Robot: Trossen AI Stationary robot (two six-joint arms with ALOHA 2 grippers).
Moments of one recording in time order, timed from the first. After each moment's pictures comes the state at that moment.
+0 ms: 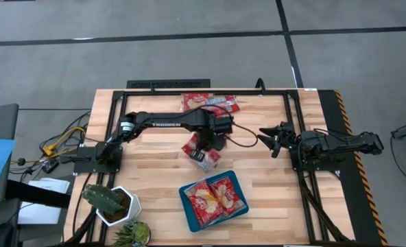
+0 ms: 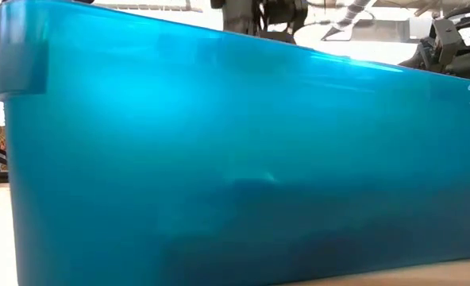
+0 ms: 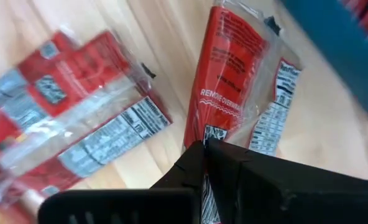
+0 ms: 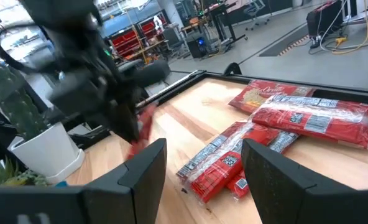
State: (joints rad) left arm 0.08 2.21 2.11 -1.23 0.03 0.52; right arm 0.07 0.09 0.04 -0.03 0.47 0.46
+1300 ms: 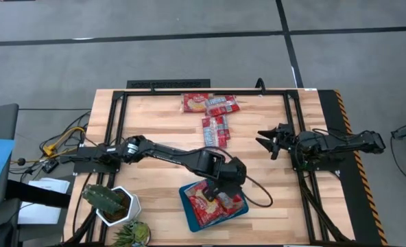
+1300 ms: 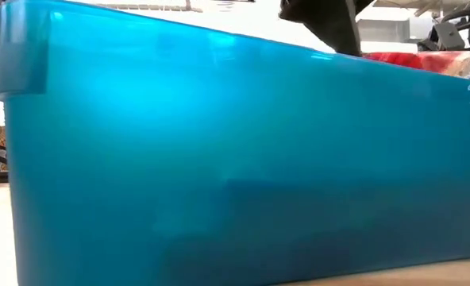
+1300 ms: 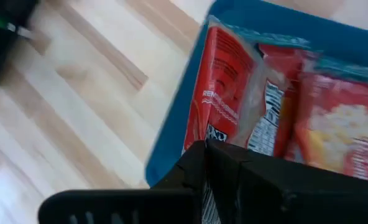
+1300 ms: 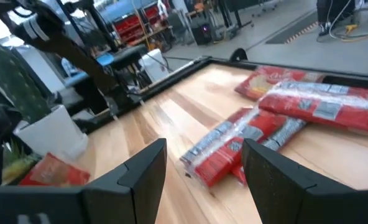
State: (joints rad) left arm -0.24 2.34 2.35 -0.98 -0.04 0.64; right arm 0.07 0.13 0.04 -0.04 0.44 0.46
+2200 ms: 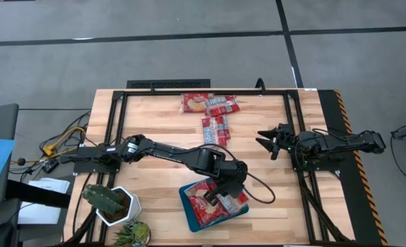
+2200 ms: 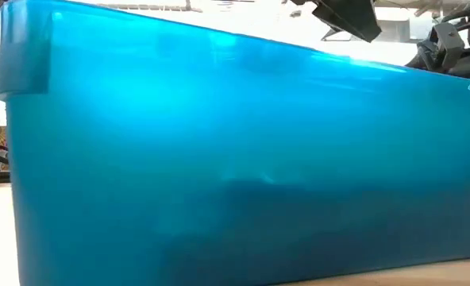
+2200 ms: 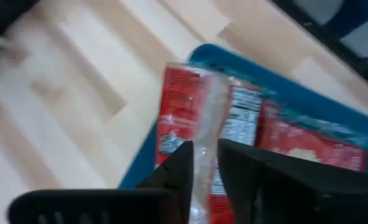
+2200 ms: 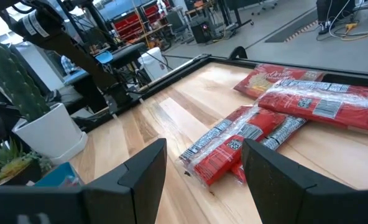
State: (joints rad) left arm -0.24 2.34 2.35 -0.93 0.13 0.48; right arm 0.07 0.14 0.04 -0.04 0.44 0.46
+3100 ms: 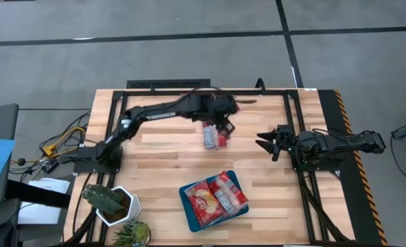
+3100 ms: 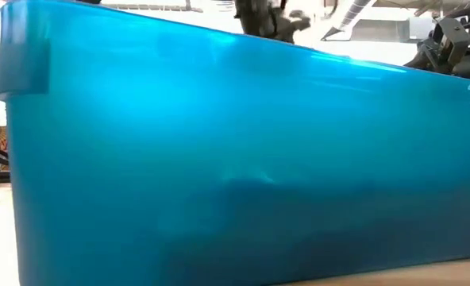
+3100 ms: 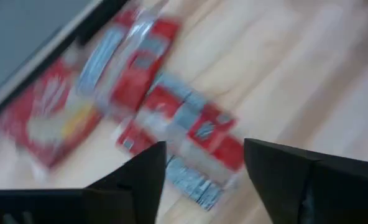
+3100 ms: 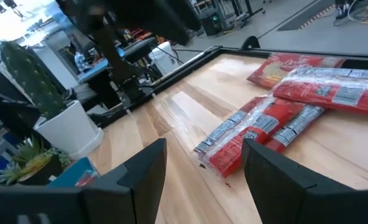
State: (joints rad) left arm 0.14 2.22 2.35 -1.13 -0.33 -0.51; right arm 0.07 0.14 0.04 -0.03 0.39 0.51
